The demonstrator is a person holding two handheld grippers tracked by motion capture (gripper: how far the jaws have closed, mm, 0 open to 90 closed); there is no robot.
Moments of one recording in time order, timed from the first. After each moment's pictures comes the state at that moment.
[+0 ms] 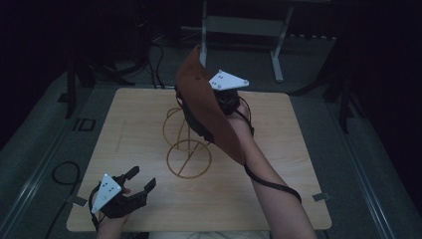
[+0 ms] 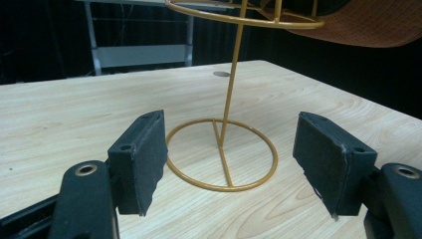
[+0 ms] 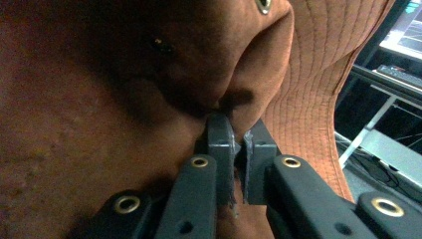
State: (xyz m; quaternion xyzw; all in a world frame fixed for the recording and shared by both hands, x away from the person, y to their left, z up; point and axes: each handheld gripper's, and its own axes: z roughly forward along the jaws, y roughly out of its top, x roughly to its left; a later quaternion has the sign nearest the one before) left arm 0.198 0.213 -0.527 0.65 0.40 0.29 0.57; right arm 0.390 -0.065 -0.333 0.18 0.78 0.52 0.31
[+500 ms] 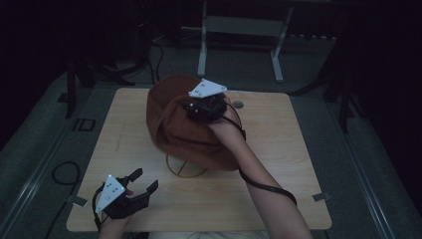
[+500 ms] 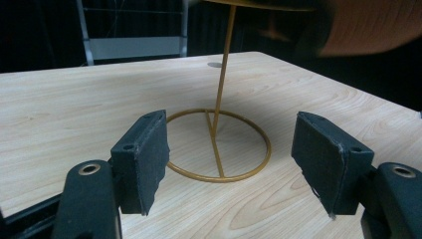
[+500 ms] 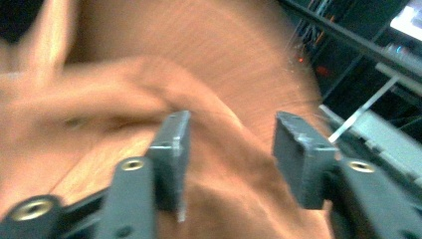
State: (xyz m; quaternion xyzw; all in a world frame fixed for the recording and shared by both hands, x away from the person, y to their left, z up) left arm 0.199 0.210 -0.533 0.66 0.40 0.28 0.57; right arm 0.394 -0.037 -0.357 0.20 0.81 0.47 0.30
